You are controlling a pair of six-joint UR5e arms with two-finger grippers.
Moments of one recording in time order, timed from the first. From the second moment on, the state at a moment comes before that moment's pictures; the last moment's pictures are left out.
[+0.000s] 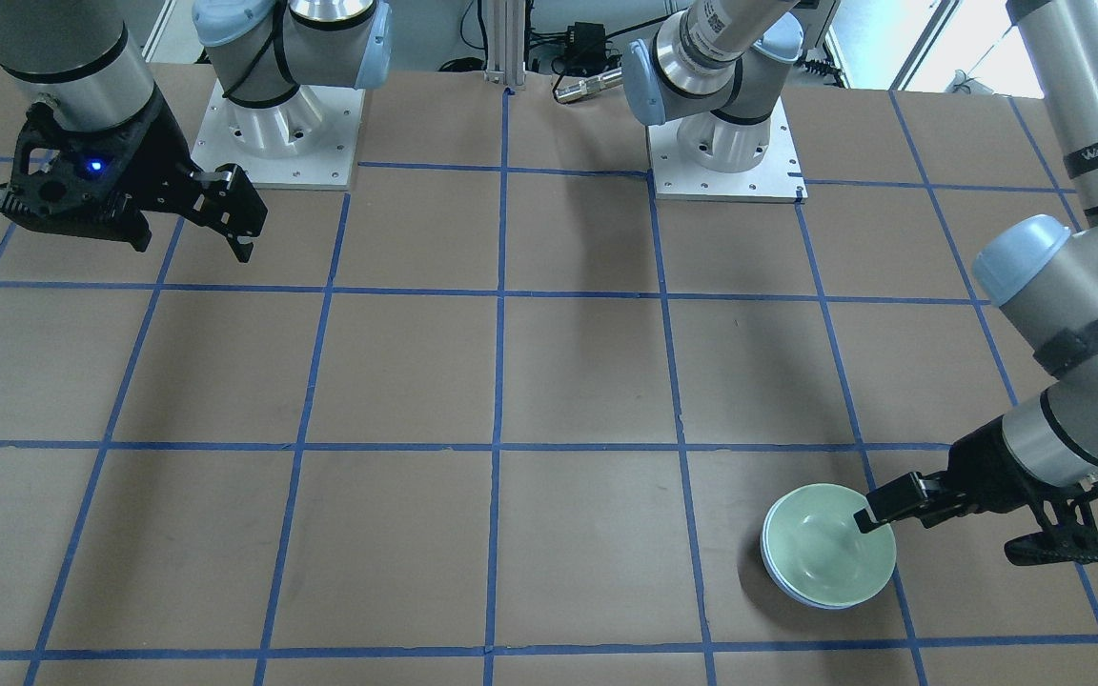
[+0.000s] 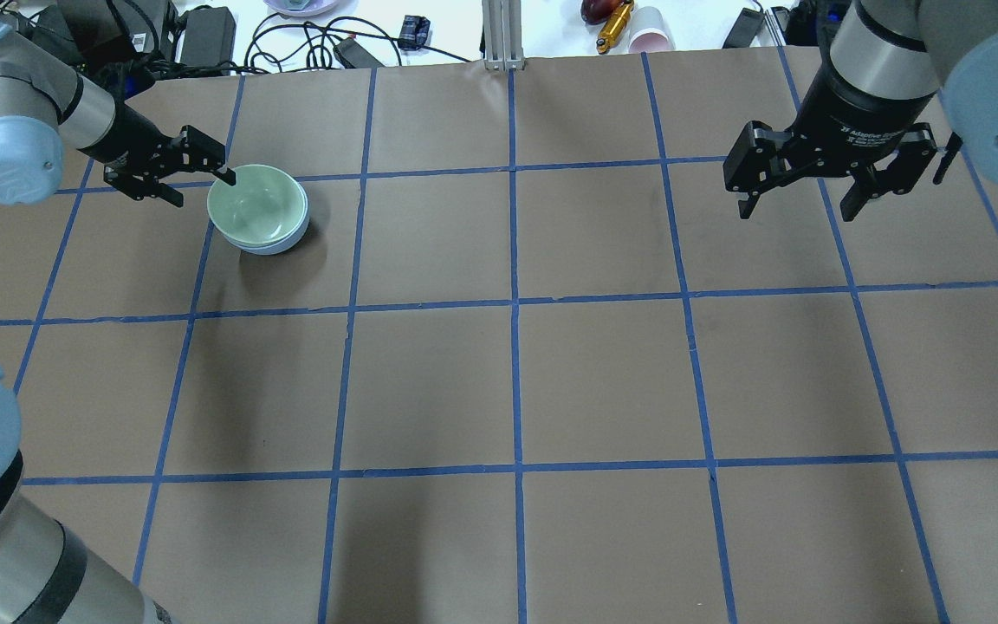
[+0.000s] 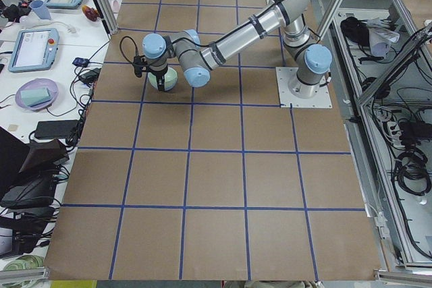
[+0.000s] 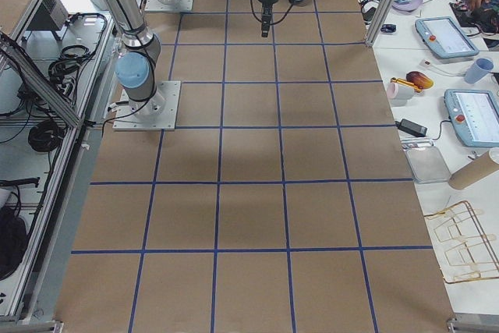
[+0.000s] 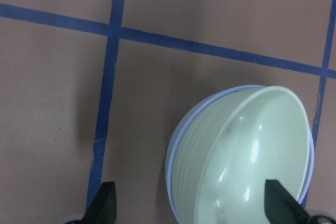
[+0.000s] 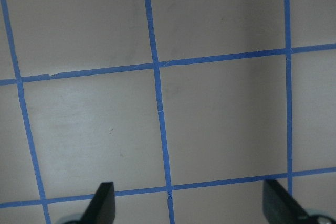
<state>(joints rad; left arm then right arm) -1.21 -2.04 -1.51 -1.16 1.29 0.23 1.52 -1.59 1.63 -1.60 -1.59 0.04</state>
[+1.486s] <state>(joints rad) -1.51 -1.61 -1.52 -1.51 1.53 -0.01 1.52 -1.59 1.63 -1.60 -1.59 0.04</state>
